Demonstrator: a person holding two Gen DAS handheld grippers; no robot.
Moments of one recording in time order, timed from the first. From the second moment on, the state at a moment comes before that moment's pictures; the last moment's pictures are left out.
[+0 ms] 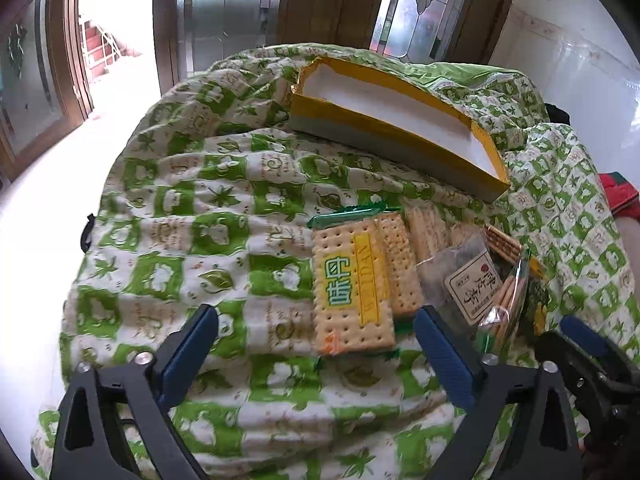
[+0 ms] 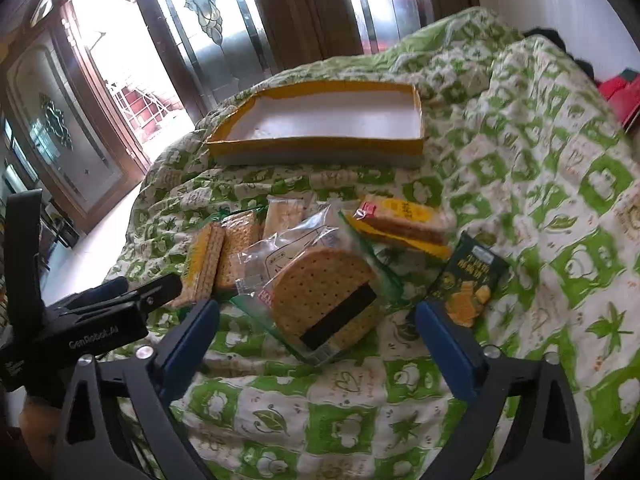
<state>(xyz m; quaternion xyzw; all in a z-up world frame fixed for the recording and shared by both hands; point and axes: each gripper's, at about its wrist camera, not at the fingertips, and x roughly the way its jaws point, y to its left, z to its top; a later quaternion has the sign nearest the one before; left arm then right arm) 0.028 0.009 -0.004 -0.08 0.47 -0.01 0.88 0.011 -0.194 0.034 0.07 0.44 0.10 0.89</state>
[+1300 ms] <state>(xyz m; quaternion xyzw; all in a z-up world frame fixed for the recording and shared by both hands) 0.047 -0.011 -0.026 -0.06 0.50 -0.07 0.86 0.067 -0.163 -0.015 -0.10 0.55 0.18 0.81</state>
